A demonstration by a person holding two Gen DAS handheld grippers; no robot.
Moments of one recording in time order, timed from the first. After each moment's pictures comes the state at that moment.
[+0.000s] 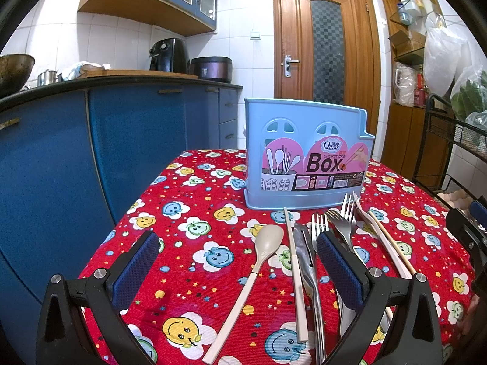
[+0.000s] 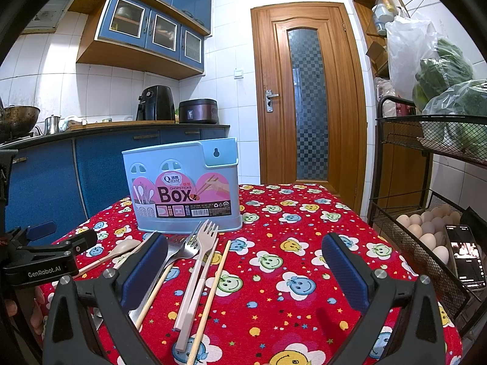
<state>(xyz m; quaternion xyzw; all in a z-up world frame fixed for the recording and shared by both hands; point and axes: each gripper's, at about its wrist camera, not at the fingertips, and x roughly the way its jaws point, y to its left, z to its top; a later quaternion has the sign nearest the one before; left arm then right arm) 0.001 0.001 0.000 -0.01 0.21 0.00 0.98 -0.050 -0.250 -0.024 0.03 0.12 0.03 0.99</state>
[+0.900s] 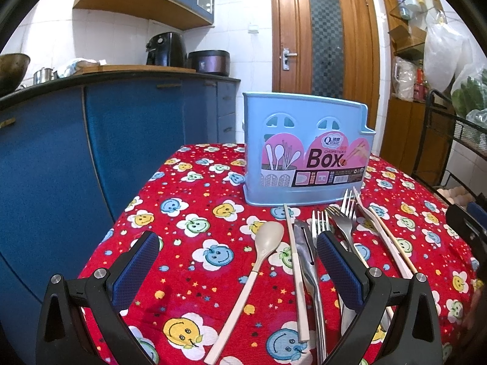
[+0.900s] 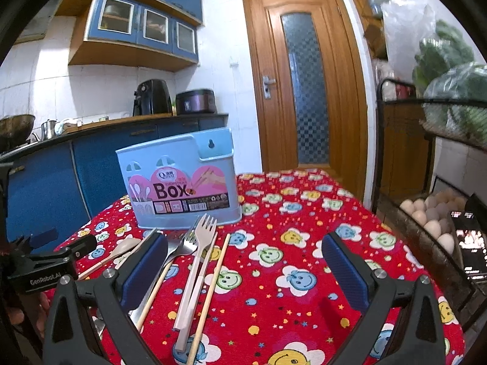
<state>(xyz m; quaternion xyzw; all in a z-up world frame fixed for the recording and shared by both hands) 0.011 0.000 -0.001 0.00 0.23 -0.01 0.97 -0.035 -0.261 -0.018 0.06 0.16 0.04 0.98</state>
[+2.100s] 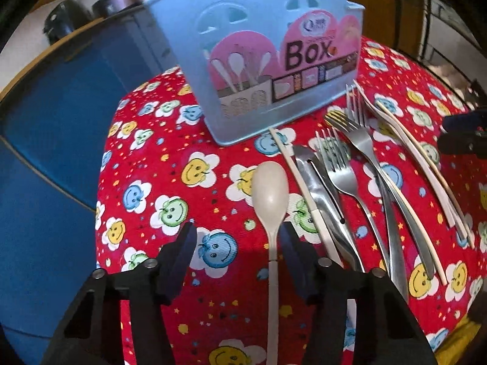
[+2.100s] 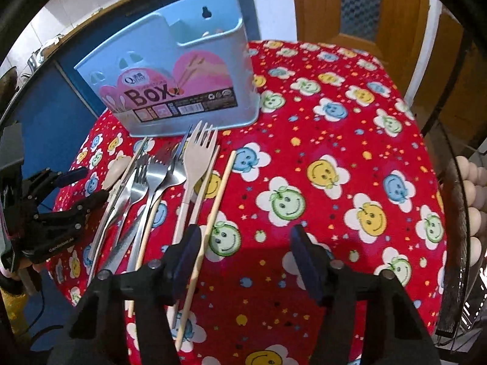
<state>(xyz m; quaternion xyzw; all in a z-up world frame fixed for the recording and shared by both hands) 0.088 -0.024 -0.012 0.20 0.47 -0.10 0.86 0.070 -0.269 -0.031 0.03 0.52 0.14 0.84</state>
